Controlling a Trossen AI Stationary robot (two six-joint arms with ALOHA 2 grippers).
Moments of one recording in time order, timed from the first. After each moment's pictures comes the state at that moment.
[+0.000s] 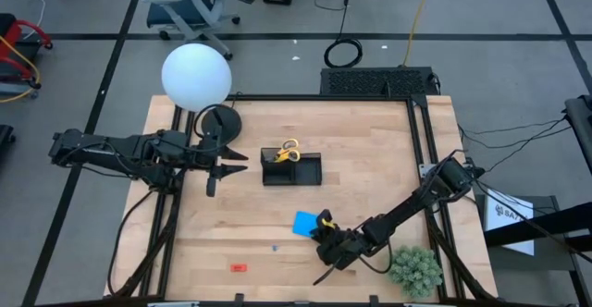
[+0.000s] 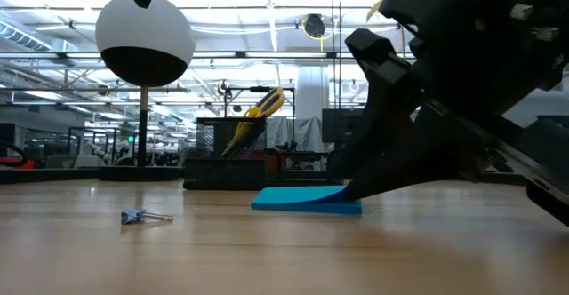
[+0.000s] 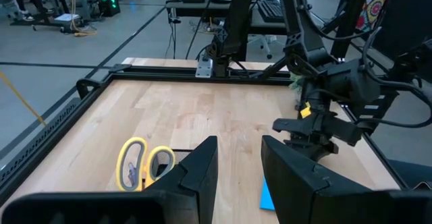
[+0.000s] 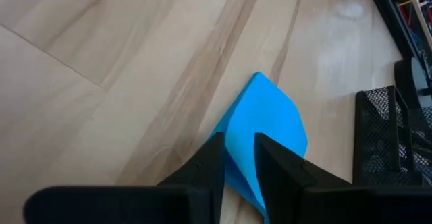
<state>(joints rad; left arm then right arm) -0.10 0.75 0.72 -0.20 -0.09 -0.06 0.58 1.99 0.99 0.08 0.65 -0.33</state>
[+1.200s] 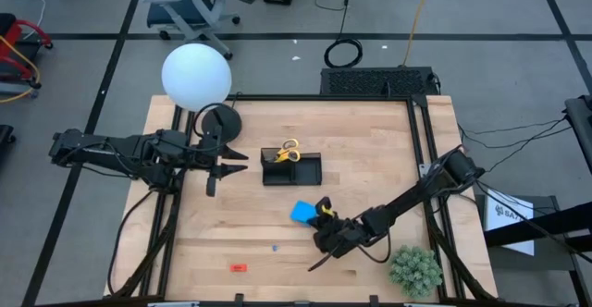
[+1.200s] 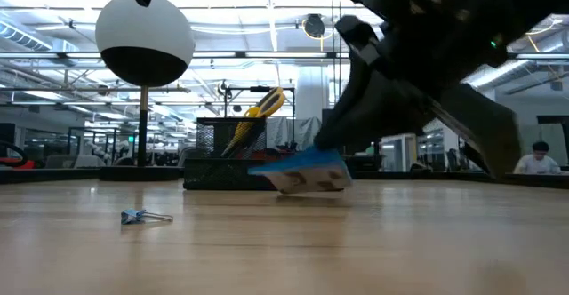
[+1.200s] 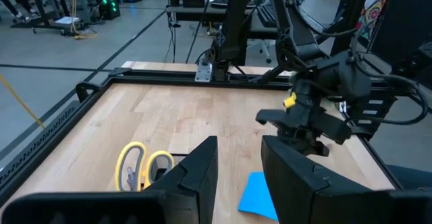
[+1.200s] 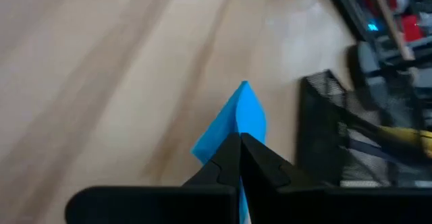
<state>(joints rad) -0.10 0.75 0.72 -0.19 -0.09 -0.07 0.53 1.89 0.98 0.08 0.67 -0.32</state>
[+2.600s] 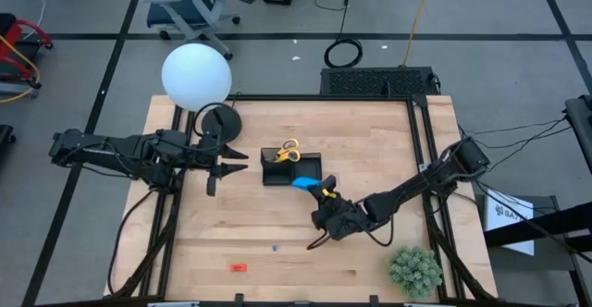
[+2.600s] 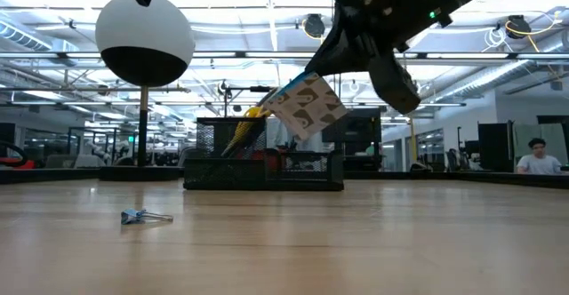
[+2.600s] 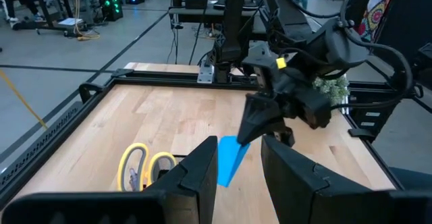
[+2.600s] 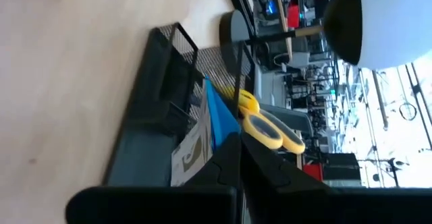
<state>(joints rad) -0.10 0.75 0.72 -0.18 -0.10 -0.07 0.44 1.76 0.98 0.09 1.02 -0.70</state>
